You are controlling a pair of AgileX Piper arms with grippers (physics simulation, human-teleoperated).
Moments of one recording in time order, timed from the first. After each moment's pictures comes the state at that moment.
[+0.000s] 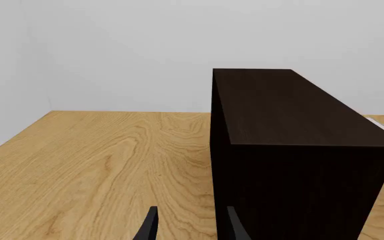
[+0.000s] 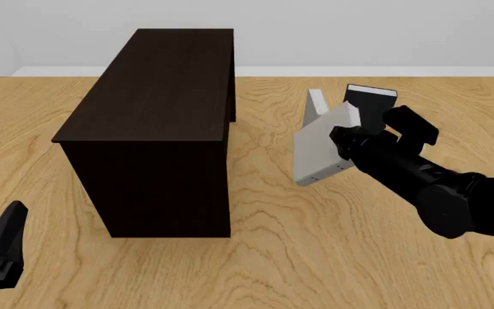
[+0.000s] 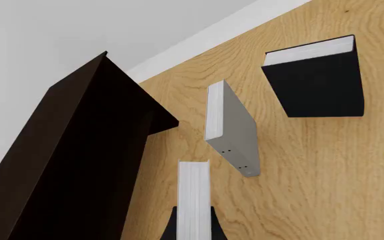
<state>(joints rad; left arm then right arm) 0.02 0.07 0.00 -0.05 0.00 0.33 1.47 -0.57 -0.53 0.62</state>
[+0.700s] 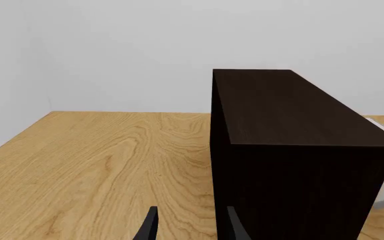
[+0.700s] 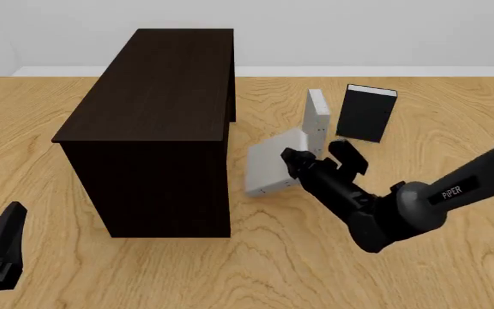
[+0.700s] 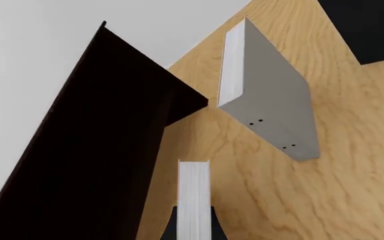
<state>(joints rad) 0.03 0.05 0.00 -0.04 0.00 0.48 1.93 -0.66 -0.98 0.86</state>
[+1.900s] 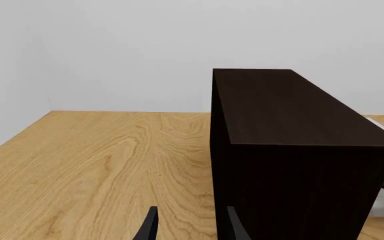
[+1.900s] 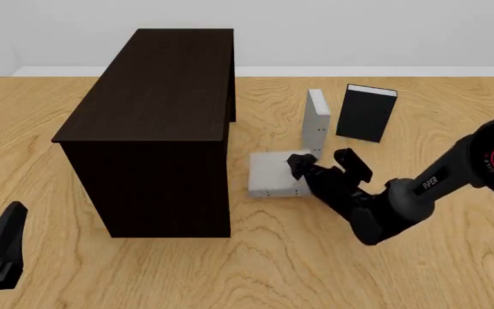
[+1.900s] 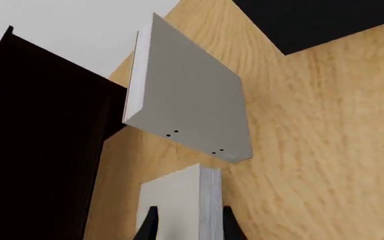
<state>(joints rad) 0.03 0.06 0.00 -0.05 0.00 0.37 2.07 -0.73 -0.91 0.89</state>
